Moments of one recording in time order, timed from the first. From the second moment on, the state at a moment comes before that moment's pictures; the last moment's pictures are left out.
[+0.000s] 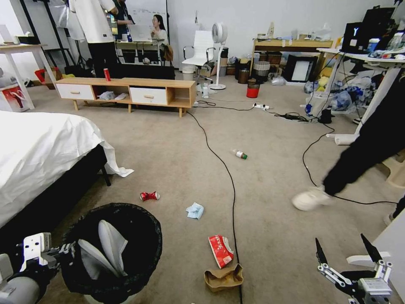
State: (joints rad) left arm 1.76 -1.11 -1.07 -2.47 -1.05 0.74 -0.43; right arm -1.90 1.57 0.93 2.21 0.06 0.47 -0.22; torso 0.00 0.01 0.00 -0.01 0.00
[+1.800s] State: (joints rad) left arm 1.82 -1.18 -1.02 -2.50 -0.95 0.74 -0.43; right arm -1.97 0.97 0.57 1.94 0.27 0.29 -0.42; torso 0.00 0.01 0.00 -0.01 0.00
